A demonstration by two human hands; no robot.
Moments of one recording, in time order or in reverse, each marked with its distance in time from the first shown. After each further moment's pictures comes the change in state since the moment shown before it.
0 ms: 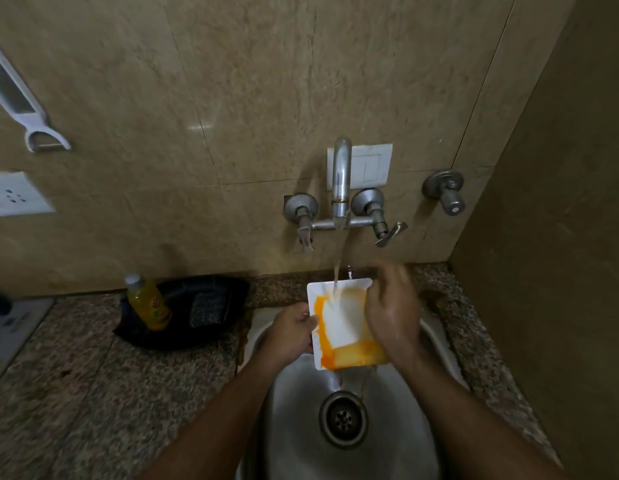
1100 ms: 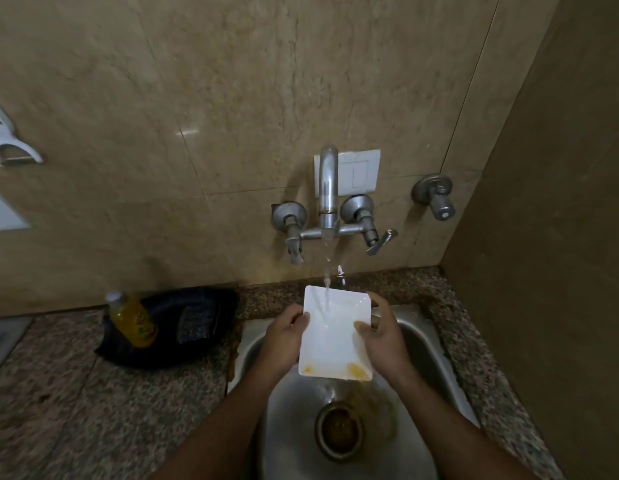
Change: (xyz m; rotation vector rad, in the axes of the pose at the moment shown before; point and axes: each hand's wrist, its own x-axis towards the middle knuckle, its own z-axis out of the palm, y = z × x) left_hand 0.014 0.000 0.006 0.029 0.065 0.082; right_hand -0.020 0.036 0.019 0.402 -0.342 0.583
